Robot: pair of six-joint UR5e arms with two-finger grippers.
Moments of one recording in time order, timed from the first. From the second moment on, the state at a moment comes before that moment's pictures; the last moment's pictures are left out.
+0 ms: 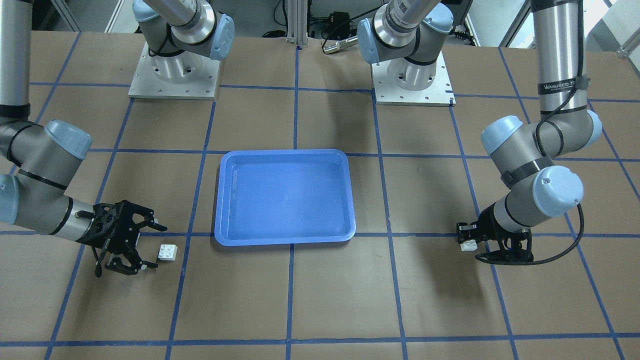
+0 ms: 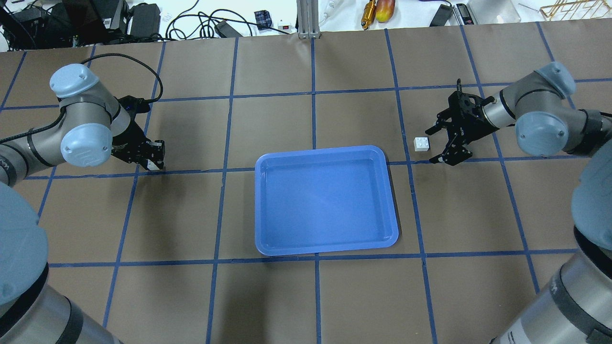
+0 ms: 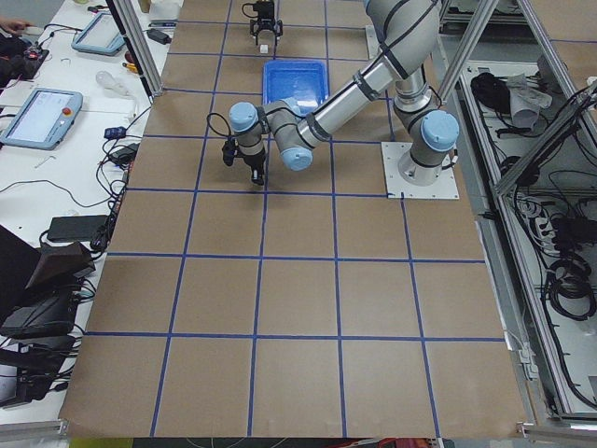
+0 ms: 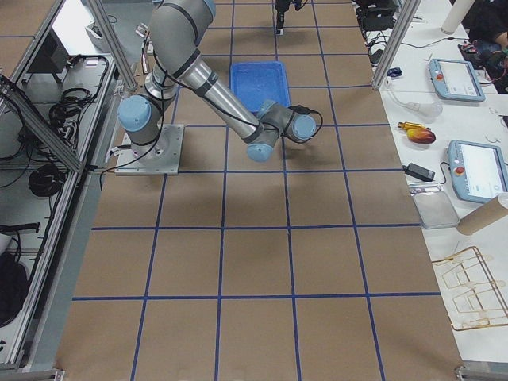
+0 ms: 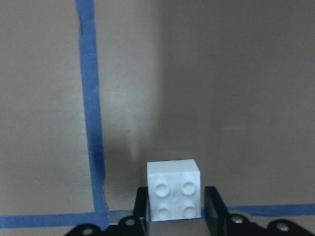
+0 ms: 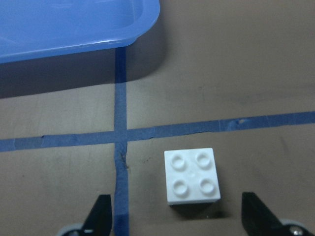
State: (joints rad) left arm -1.24 -2.03 -1.83 -0.94 1.56 0.33; right arm 1.20 -1.05 1.84 -2.13 -1.00 -1.93
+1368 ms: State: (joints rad) left arm -1.64 -1.90 -1.84 -1.03 1.48 -0.28; right arm 1.23 -1.08 1.85 -2.22 -1.00 -1.93
